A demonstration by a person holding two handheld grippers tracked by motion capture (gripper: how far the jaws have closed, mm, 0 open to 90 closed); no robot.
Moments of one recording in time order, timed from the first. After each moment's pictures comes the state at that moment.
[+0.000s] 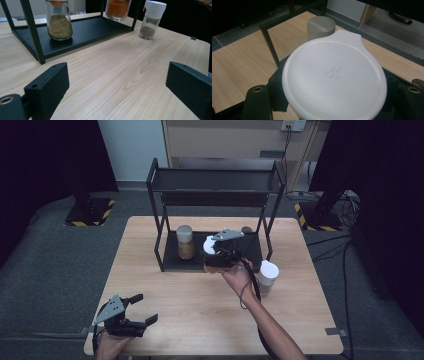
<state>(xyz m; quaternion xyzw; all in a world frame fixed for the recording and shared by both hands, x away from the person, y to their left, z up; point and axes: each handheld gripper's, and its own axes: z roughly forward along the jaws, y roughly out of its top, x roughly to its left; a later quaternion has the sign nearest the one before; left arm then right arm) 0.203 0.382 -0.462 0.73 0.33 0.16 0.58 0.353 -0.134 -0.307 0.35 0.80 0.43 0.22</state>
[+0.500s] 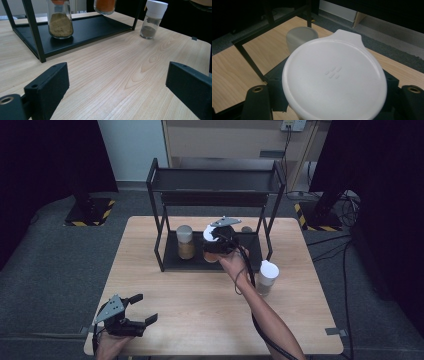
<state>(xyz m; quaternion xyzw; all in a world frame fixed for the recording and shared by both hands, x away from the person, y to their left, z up) 0.204 0.383 -0.463 0.73 0.33 0.16 0.58 0.393 -0.124 -0.310 0.37 0.79 0.44 0.22</state>
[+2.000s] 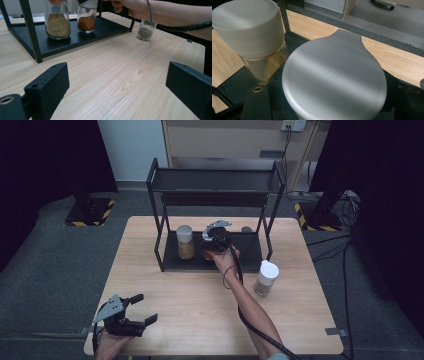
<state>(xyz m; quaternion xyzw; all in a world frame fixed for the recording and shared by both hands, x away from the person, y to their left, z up) 0.207 0.386 -0.466 0.73 0.33 0.15 0.59 0.441 -0.096 -0.375 0.42 0.77 0.41 0.24</state>
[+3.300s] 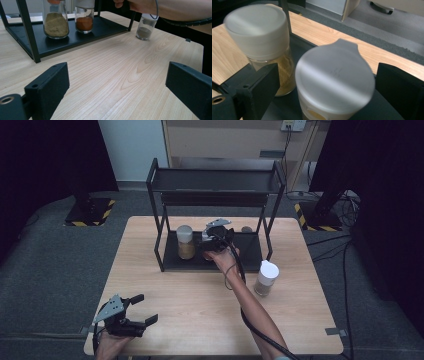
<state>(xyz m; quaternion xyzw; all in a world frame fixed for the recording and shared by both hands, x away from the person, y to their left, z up) 0.208 0.385 -0.465 0.73 0.33 0.14 0.59 0.435 -0.095 -0.360 0.40 0.78 0.40 0.25</state>
